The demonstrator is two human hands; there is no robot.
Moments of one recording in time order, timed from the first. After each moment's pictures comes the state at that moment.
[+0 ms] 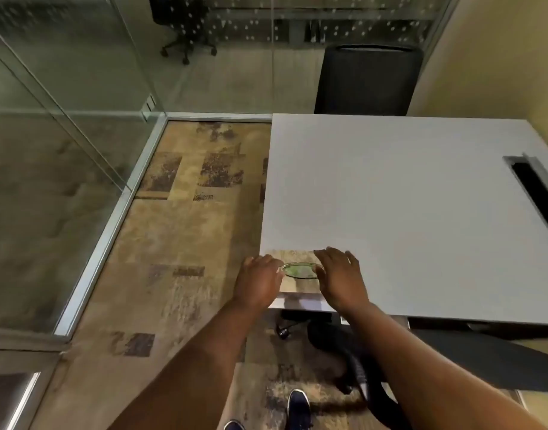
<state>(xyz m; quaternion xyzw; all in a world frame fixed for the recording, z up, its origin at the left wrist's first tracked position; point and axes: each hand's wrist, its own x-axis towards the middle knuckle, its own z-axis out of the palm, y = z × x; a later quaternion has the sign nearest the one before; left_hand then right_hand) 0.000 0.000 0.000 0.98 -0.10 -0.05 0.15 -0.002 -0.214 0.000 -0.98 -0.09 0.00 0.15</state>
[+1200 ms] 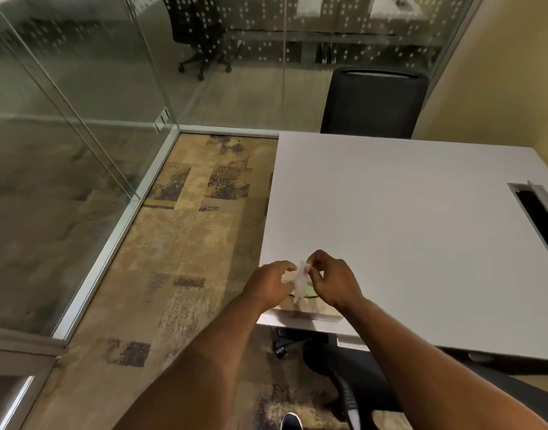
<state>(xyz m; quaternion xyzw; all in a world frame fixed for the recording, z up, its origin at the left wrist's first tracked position) 0.032 -0.028 0.012 0.92 -0.02 -0.14 0.37 0.038 -0.215 0.037 -0.92 -0.05 0.07 0.37</state>
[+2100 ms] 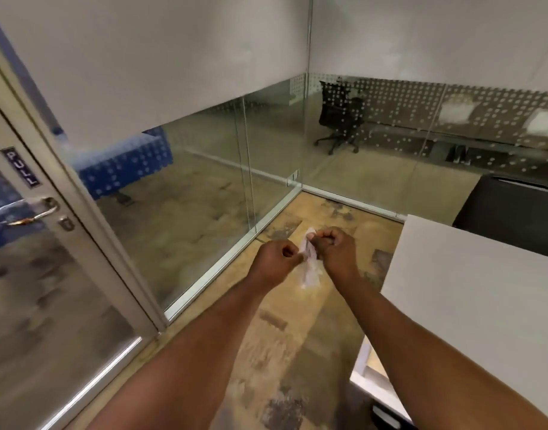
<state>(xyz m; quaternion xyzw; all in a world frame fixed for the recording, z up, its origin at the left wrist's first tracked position) -0.054 0.219 0.192 0.85 0.18 0.13 0.48 0.030 0.079 0.195 -0.74 -0.14 0.06 0.66</state>
